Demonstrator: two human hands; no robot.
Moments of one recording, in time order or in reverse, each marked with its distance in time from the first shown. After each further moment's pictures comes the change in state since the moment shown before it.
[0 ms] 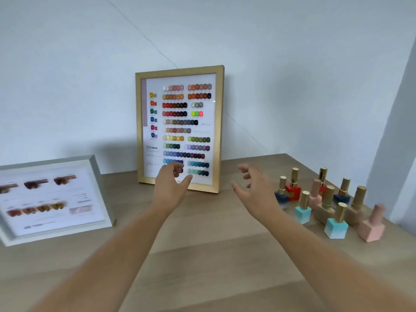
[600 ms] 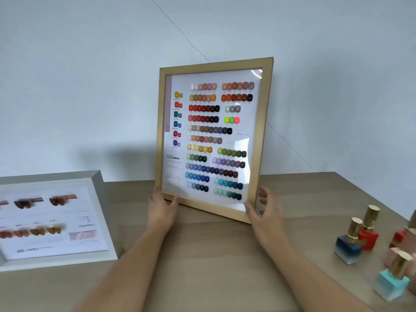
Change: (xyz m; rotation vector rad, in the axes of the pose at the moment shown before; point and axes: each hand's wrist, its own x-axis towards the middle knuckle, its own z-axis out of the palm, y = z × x) left_hand 0.083 -0.146 0.012 0.100 0.139 -0.404; right_hand 0.059 0.041 0.111 0.164 0.054 0.206
